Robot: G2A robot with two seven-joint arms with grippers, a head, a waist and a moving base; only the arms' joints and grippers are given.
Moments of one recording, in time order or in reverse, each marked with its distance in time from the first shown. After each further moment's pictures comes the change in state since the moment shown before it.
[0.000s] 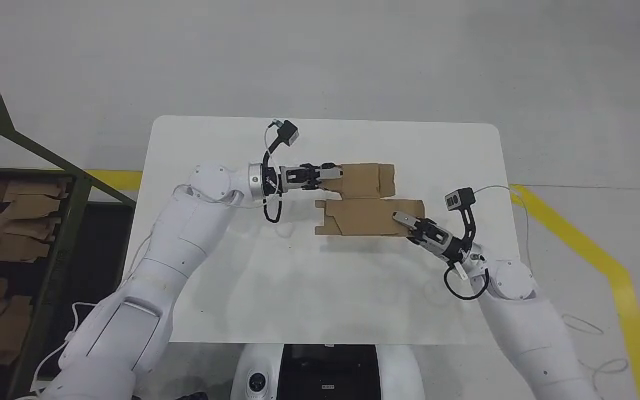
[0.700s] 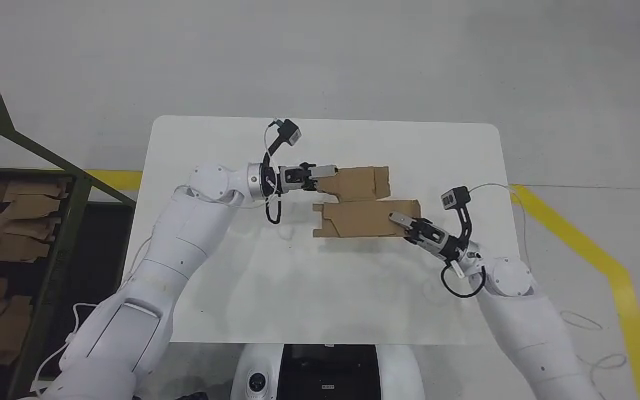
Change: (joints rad) left arm 0.009 -0.002 -0.010 -0.020 -0.082 -0.002 -0.051; right arm 0.024 -0.002 -0.018 0.022 -0.017 0.009 0.007
